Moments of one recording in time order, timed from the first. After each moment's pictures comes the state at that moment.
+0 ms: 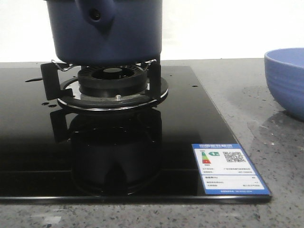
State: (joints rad) left arm -0.12 0.02 0.00 -0.02 0.05 0.16; right arm 0.11 -0.01 -0.41 0.18 0.47 -0.23
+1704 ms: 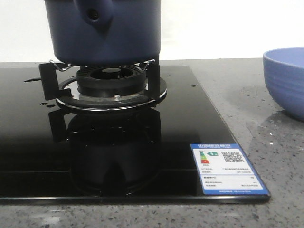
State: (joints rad) left arm -0.01 0.00 0.00 -0.05 0.34 0.16; right arm -0.18 -0.01 0.00 -0.06 0.32 0.04
